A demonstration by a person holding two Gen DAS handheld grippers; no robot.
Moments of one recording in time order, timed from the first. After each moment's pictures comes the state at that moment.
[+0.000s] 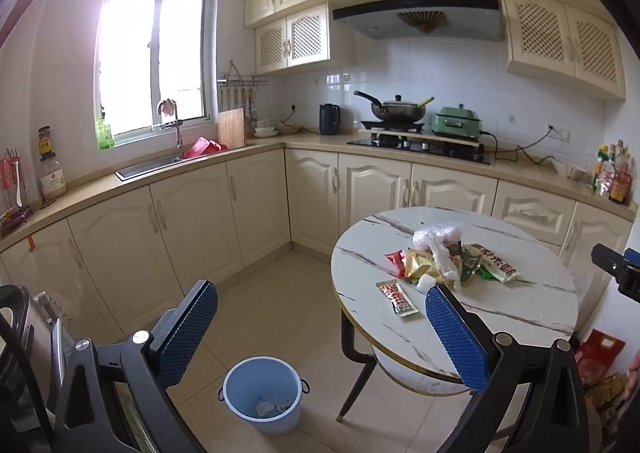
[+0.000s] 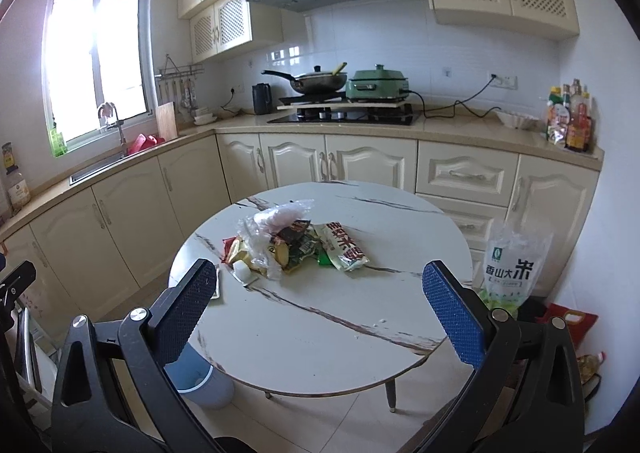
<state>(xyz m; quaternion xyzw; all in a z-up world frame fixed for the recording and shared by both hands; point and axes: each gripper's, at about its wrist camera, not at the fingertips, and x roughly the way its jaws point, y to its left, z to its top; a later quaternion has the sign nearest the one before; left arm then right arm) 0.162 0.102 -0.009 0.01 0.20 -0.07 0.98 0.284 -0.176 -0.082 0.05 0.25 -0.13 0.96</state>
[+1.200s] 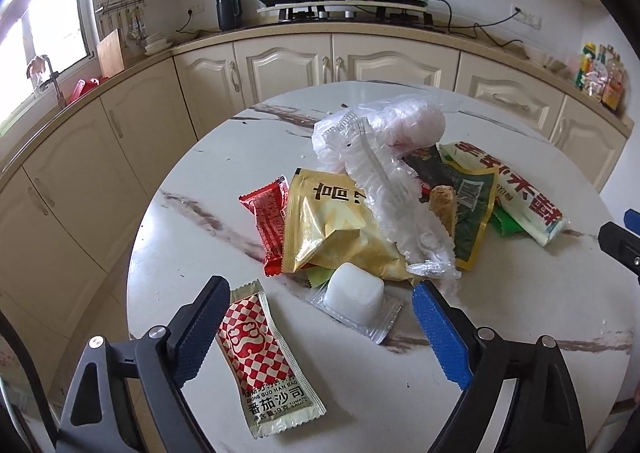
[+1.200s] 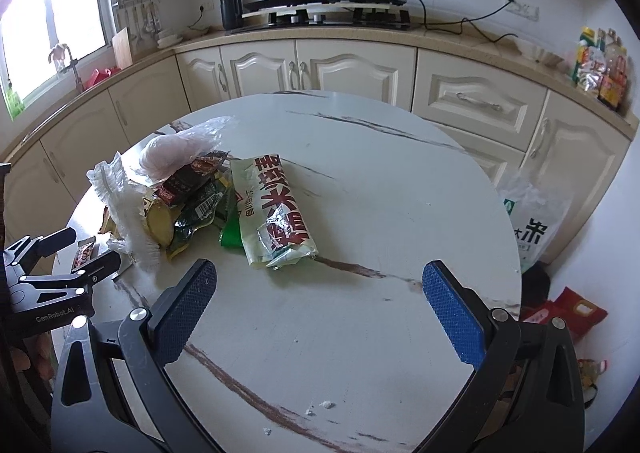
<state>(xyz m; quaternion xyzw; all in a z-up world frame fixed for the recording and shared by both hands) 0.510 -0.061 -0.095 0.09 0.38 -0.18 0.90 0.437 -0.283 -0.194 0.06 0.39 -0.13 0.91</state>
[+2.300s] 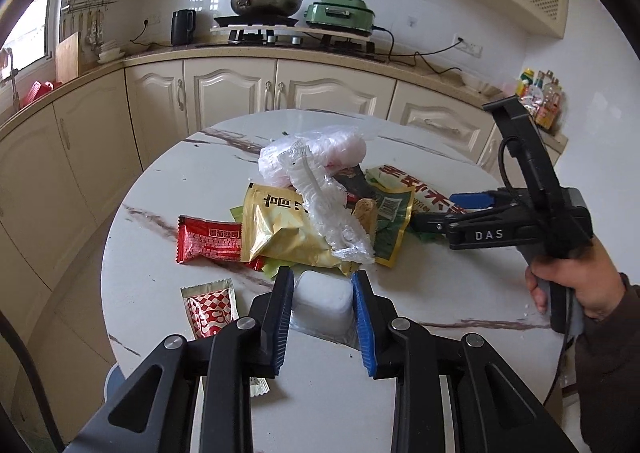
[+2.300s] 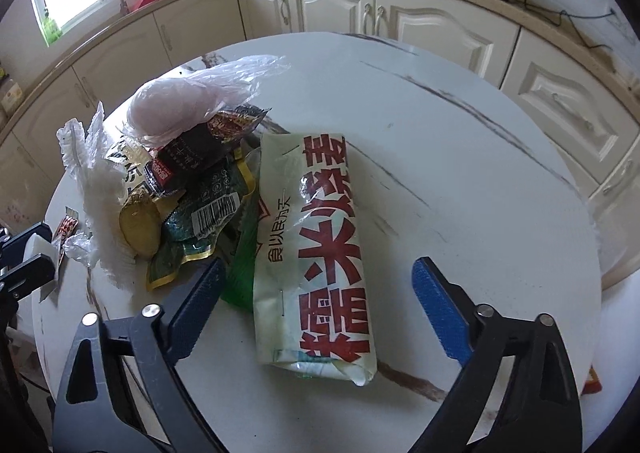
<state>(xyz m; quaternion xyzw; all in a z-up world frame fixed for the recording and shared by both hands) 0.477 -0.015 -0.071 0.03 0.35 -0.31 0.88 0.544 -0.285 -0.242 0.02 0.49 -0.01 0.87</state>
